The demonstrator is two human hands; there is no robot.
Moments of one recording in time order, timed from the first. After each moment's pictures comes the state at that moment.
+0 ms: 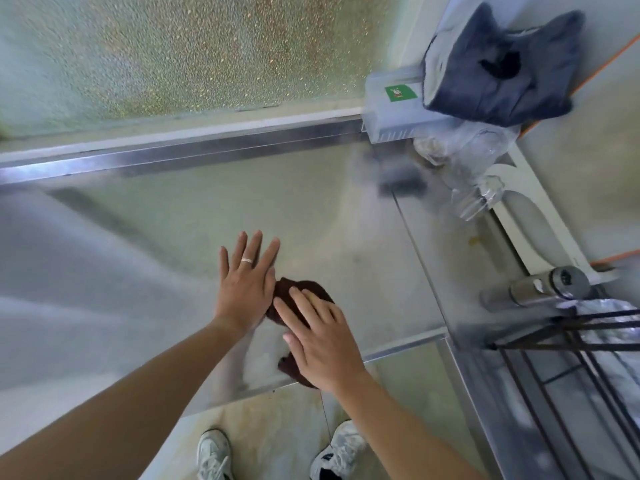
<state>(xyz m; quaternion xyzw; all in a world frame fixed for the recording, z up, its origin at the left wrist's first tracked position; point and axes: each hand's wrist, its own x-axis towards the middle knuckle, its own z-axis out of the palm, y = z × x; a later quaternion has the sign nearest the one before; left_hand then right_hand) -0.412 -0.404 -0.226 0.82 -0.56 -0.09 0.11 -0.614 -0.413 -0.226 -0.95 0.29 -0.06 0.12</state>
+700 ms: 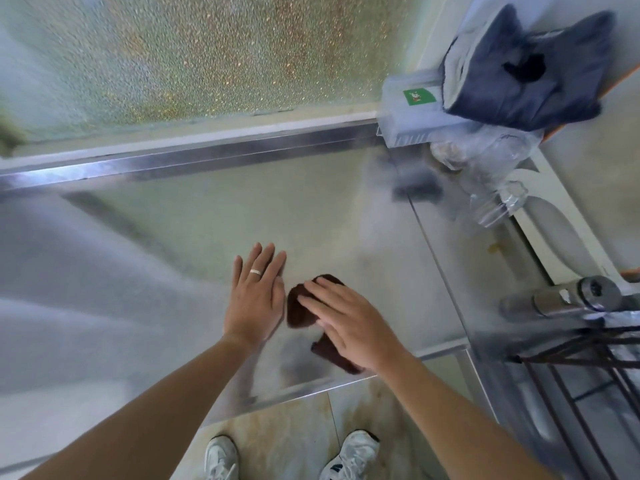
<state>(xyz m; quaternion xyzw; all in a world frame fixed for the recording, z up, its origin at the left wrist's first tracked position) -0.409 -0.394 -0.226 0.81 -0.55 -0.10 0.19 -0.622 -0.477 -0.226 -0.97 0.18 -0.09 0.15</state>
